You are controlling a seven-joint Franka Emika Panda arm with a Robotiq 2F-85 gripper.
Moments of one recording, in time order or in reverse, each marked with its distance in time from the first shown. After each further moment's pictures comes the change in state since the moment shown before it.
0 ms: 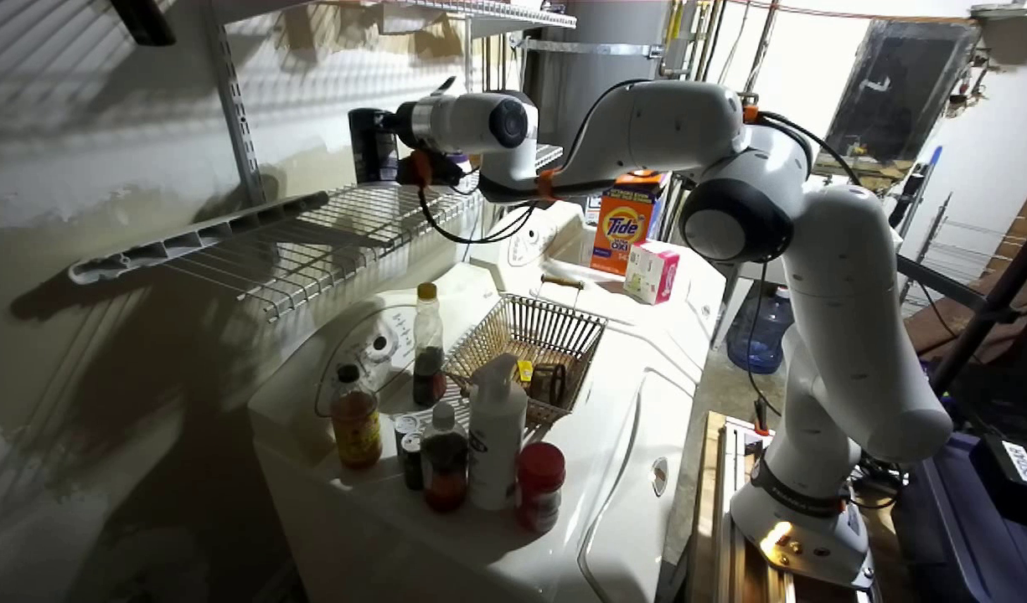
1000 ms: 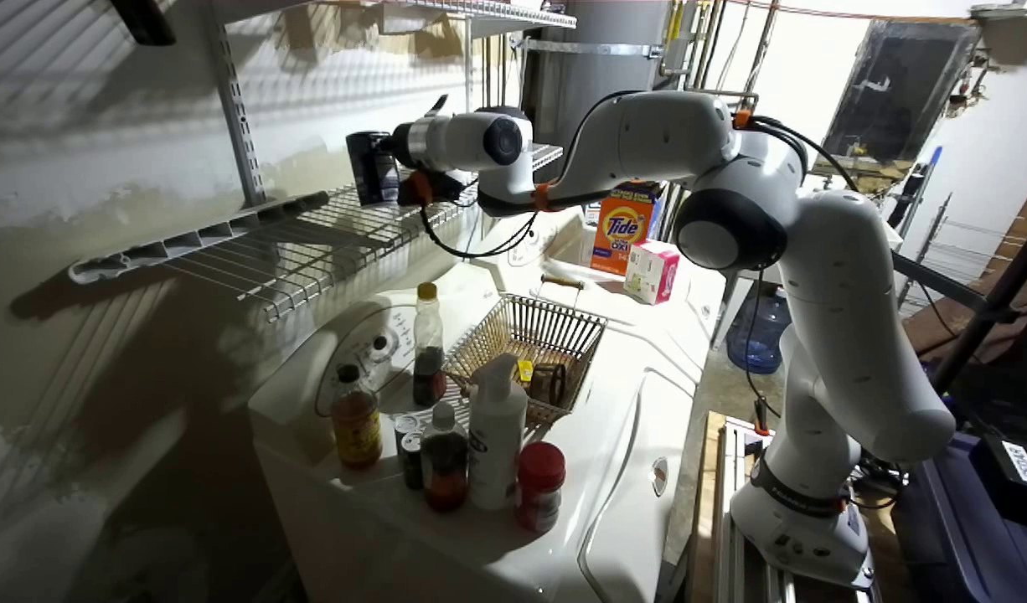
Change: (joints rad) arm 0.050 0.037 -0.056 -0.035 -0.008 0.023 -0.034
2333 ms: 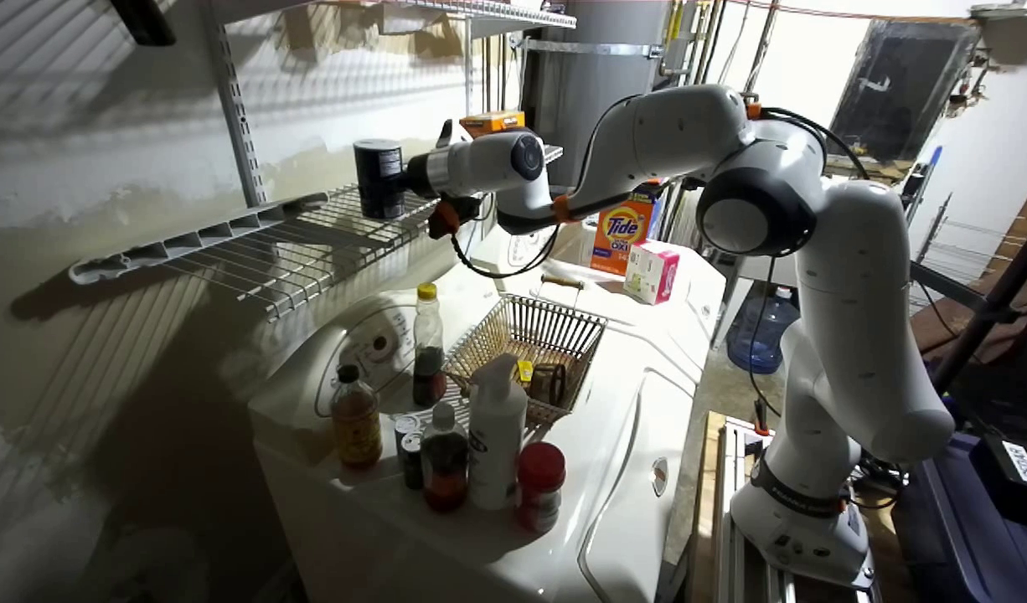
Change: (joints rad) arm -0.022 -0.100 0.081 -0.187 -0.119 0.120 -0.188
